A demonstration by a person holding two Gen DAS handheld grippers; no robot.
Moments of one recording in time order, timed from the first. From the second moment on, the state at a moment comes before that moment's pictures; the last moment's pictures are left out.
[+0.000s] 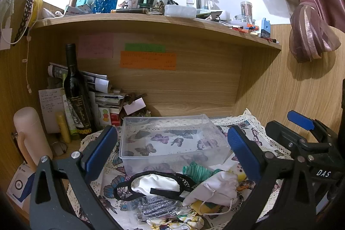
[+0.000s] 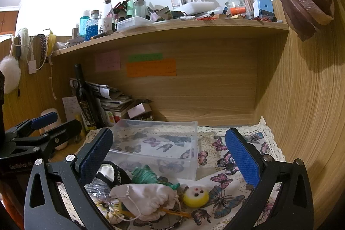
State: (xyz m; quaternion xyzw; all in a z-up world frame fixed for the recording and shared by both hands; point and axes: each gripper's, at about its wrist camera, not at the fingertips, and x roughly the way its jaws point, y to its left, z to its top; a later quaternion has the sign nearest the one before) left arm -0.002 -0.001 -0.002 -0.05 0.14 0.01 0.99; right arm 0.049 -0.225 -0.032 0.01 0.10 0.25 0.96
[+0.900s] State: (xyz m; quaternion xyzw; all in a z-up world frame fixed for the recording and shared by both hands) left arm -0.007 -0.008 -0.002 -0.04 0.13 0.00 0.99; right arm 0.049 -0.224 -0.031 0.00 0.10 0.25 0.96
